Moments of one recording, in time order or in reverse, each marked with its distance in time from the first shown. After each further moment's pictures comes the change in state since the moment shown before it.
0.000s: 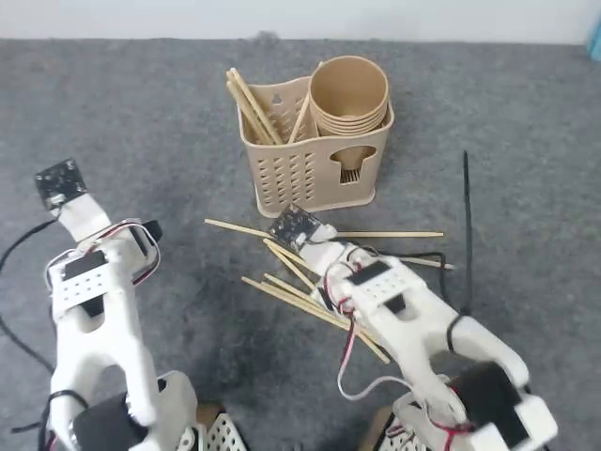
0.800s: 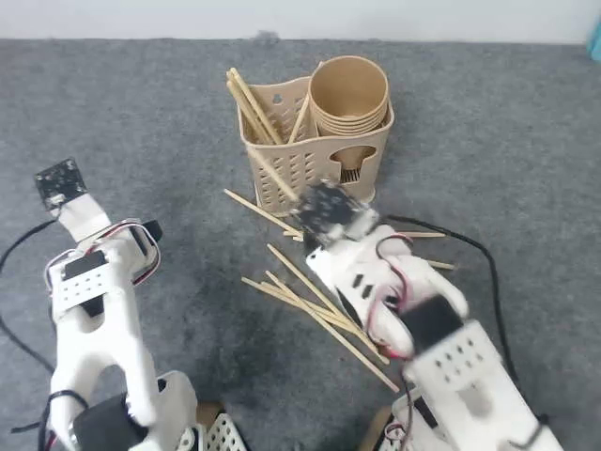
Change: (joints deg) left arm 0.0 0.0 0.0 0.0 0.0; right arm -1.6 -47.9 -3.0 10.3 -6.2
